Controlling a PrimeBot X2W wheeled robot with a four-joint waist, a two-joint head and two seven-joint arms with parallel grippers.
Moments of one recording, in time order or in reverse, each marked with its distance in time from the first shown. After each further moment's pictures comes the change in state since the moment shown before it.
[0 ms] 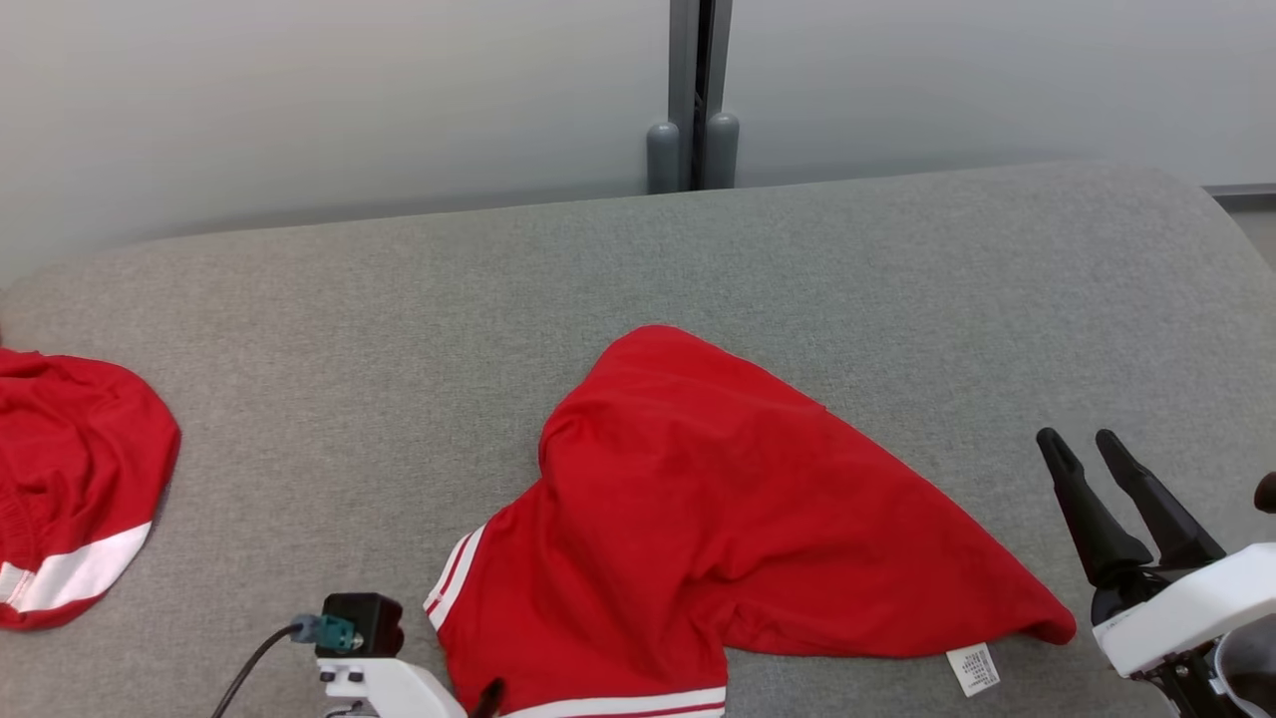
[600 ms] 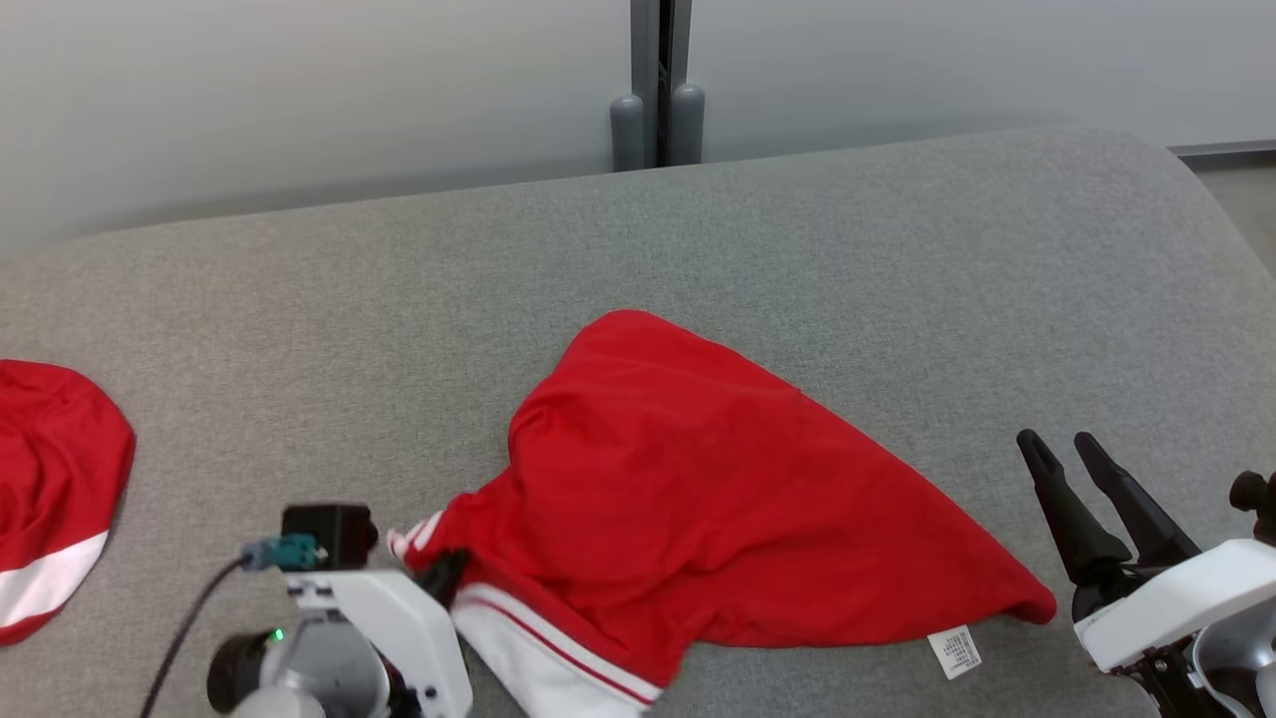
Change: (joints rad) left arm -0.080 -0.031 0.055 -0.034 -0.019 -0.035 -0.097; right arm -0.024 0.012 0.036 0.048 0.019 0.000 -0.017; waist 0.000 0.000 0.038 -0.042
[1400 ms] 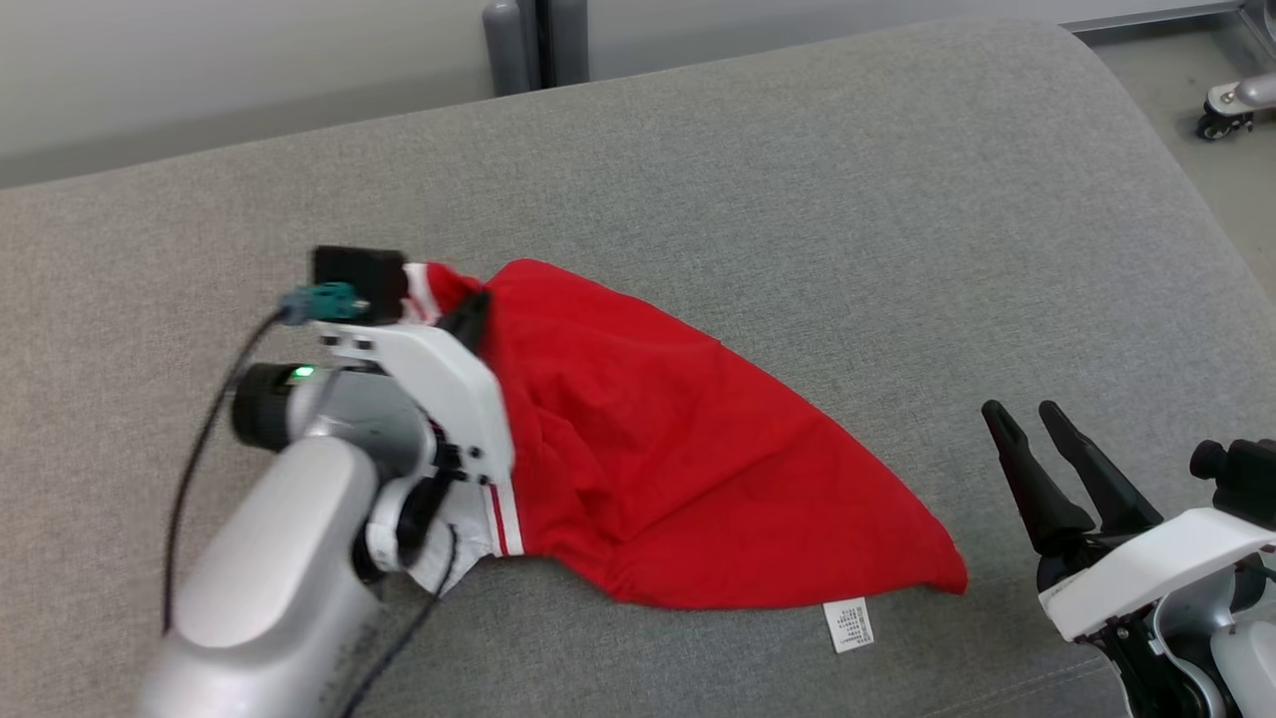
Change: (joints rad) left arm -0.475 -0.097 -0.018 0.281 0.117 -0.069 -0.090; right arm -0.095 -0.006 0.089 0.070 0.016 0.000 -0.061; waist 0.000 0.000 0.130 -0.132
